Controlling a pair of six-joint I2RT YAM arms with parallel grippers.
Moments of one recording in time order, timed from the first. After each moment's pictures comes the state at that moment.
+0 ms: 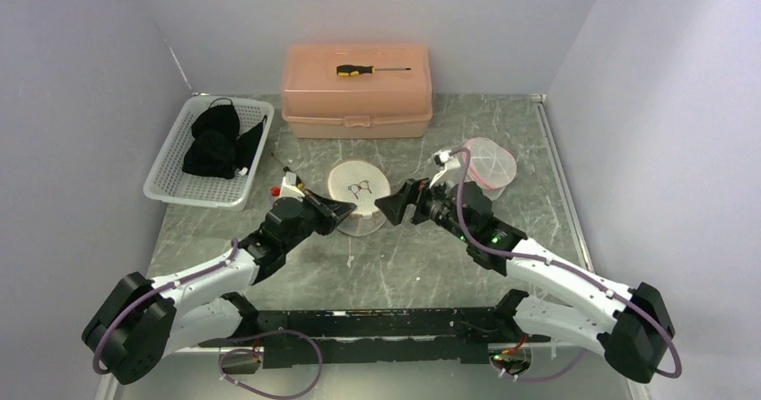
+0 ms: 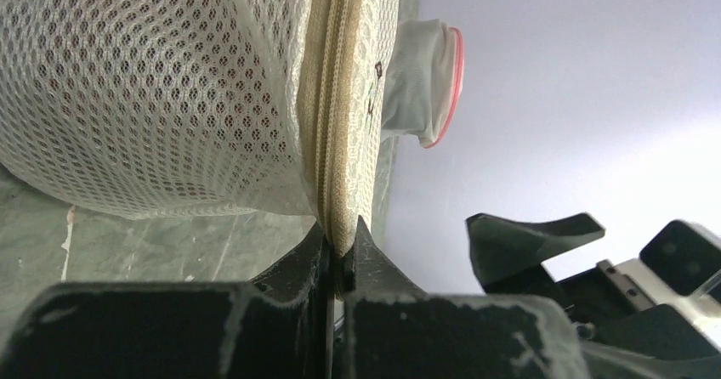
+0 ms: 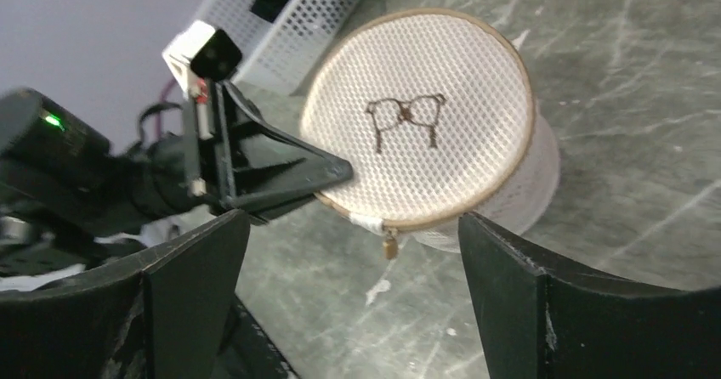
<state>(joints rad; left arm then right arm) -0.66 1.07 0.36 0.43 -0.02 -1.39 0.76 0.98 0.61 0.19 -0.04 0.62</state>
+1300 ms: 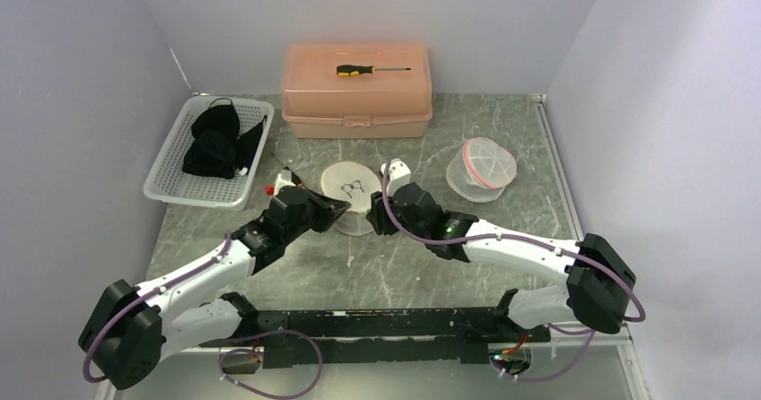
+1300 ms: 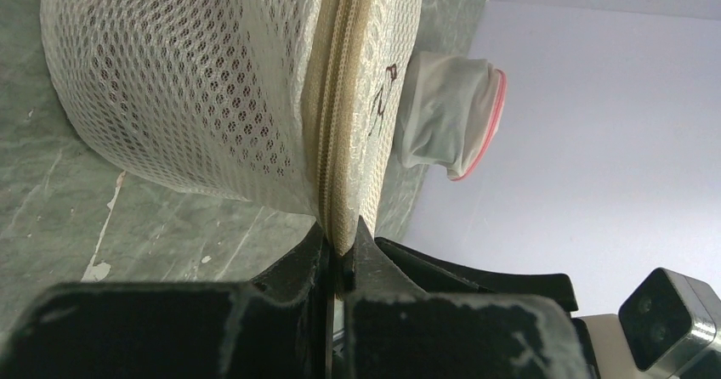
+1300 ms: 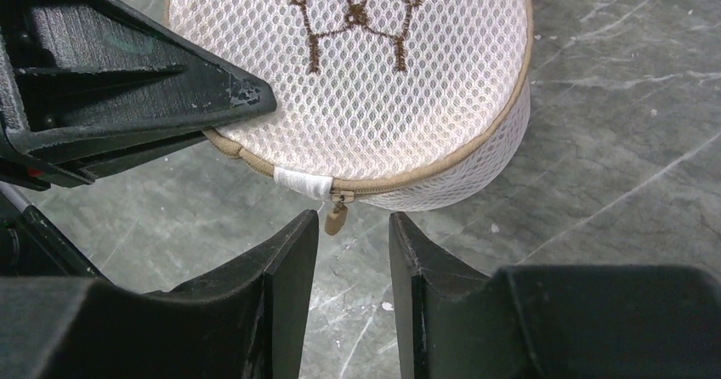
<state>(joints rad) -0.66 1.04 0.52 0.04 -0.10 -1.48 0.98 1.30 0.78 0.02 0.20 0.40</state>
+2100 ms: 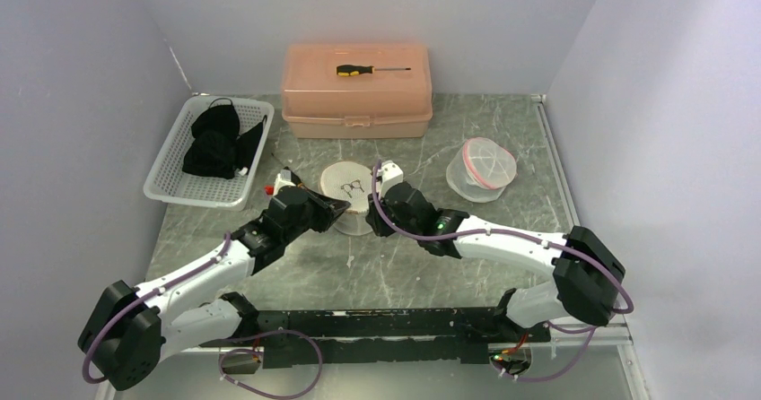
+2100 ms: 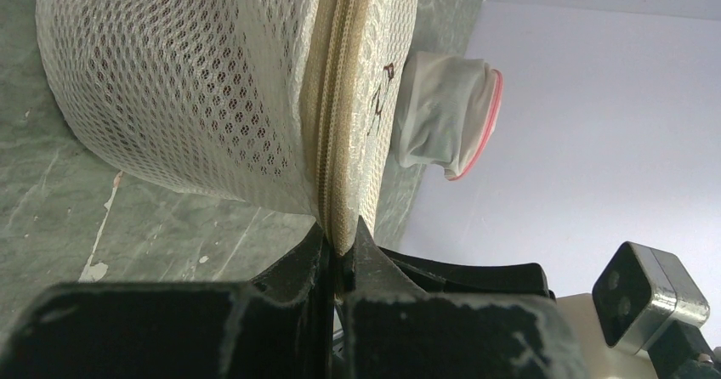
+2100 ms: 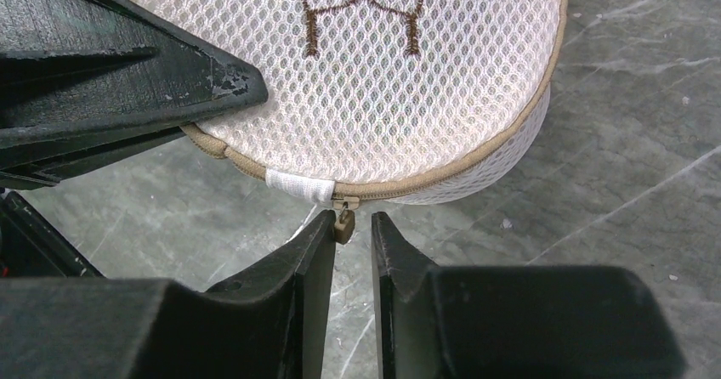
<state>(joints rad) -0.66 1.03 0.52 0.04 -0.10 -1.48 0.98 1.38 0.82 -0.01 0.17 0.40</state>
